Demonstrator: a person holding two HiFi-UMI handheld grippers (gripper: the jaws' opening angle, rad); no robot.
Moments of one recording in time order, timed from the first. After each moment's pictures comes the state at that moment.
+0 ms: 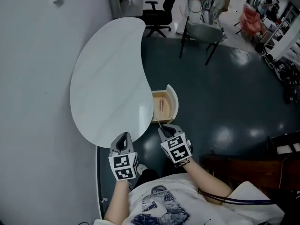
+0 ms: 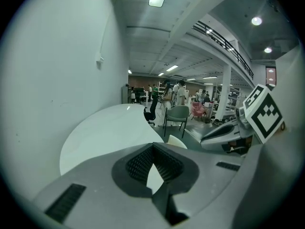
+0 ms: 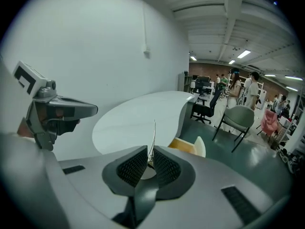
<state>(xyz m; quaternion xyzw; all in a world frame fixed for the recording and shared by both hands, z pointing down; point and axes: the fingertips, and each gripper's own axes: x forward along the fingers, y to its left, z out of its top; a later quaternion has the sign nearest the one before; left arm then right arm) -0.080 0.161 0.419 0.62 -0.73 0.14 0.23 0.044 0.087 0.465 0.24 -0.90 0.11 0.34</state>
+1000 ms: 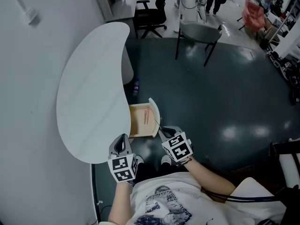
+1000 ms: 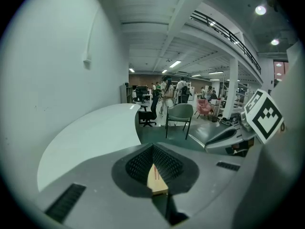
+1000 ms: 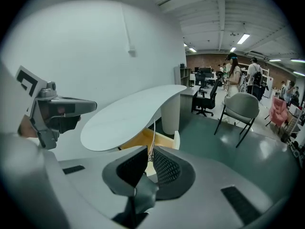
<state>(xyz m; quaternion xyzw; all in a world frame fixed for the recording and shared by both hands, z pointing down) 0.018 0.006 0.439 0.59 -0.76 0.15 0.24 0.152 -0.069 0.505 0.20 -0.90 0.16 0.34</state>
